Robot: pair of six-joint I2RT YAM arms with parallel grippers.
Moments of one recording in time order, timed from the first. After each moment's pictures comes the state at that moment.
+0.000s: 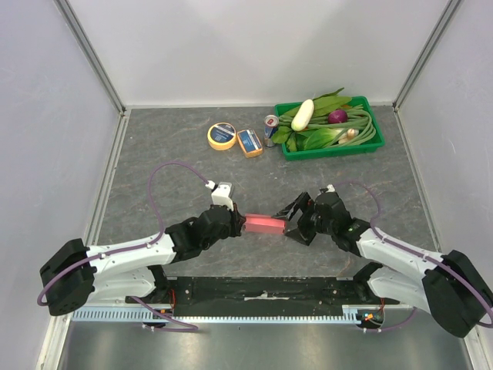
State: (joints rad) left arm -1.03 1.09 0.48 0.05 -0.37 -0.68; right arm 0.63 1.06 0.39 -0.02 -0.23 1.34
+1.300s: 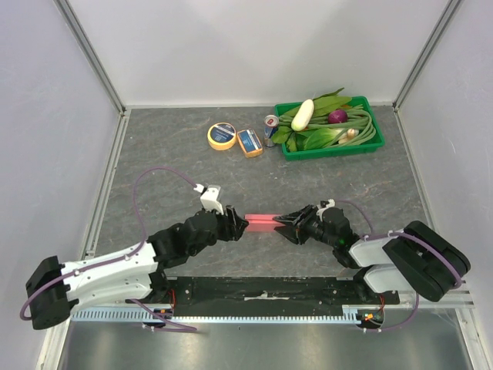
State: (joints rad) left arm -1.06 0.90 0.44 -0.02 -0.36 -0.70; right arm 0.62 1.34 0.09 0.85 -0.29 1.74
